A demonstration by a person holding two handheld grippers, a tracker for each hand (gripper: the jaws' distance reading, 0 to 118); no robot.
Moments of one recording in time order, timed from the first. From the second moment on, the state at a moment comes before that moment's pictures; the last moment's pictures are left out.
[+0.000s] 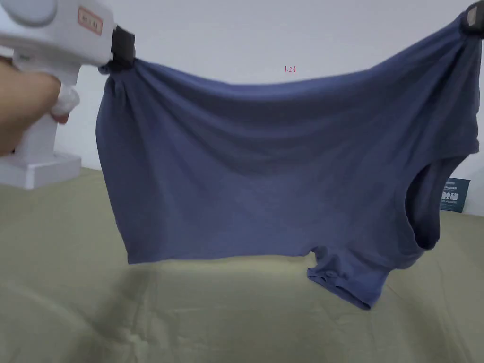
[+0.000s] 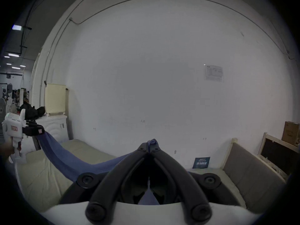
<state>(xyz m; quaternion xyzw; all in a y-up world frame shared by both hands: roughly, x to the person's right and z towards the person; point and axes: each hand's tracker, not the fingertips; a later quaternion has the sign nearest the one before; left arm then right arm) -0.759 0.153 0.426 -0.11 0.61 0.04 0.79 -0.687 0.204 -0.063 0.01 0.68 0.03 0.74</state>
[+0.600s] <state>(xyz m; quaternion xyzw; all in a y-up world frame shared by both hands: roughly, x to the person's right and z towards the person) -0.626 0.025 0.487 -0.17 0.56 0.12 0.80 -0.504 0.074 -0.036 -0.04 0.72 0.10 0.69</state>
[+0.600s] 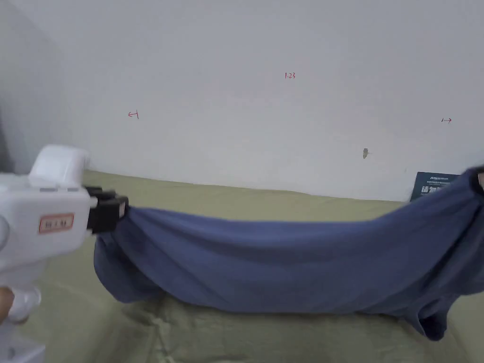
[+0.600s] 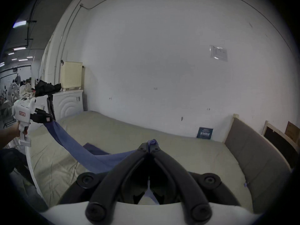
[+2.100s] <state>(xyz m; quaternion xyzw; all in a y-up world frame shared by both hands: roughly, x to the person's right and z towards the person) -0.392 -0.078 0.452 -0.16 0.61 0.11 0.77 -0.303 -0.064 0.050 -0.13 0.63 0.11 0.76</state>
